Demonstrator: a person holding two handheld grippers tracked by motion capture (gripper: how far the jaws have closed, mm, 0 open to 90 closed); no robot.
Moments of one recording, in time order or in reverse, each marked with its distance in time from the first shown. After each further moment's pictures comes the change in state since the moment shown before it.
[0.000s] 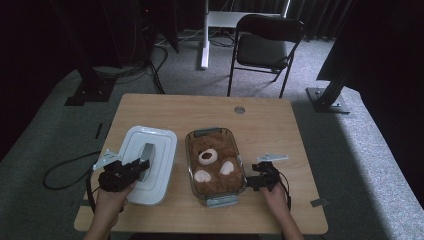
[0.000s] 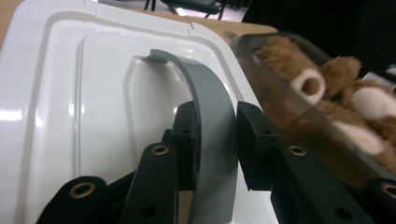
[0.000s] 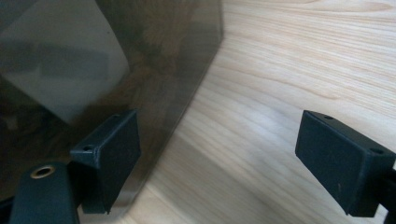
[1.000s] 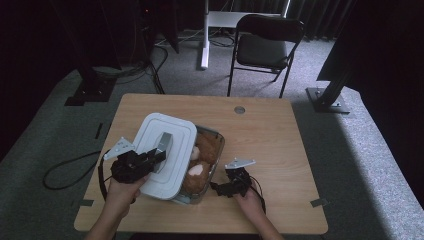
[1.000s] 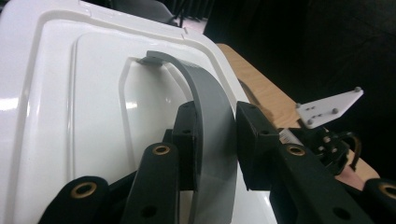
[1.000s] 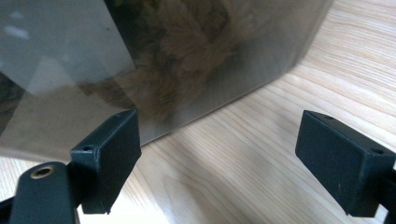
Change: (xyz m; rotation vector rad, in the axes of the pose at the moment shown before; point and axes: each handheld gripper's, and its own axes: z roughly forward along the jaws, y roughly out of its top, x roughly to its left) left arm -0.044 0.039 0.009 -0.029 -0.136 0.074; right arm 0.076 0.010 0.048 0.034 0.052 -0.144
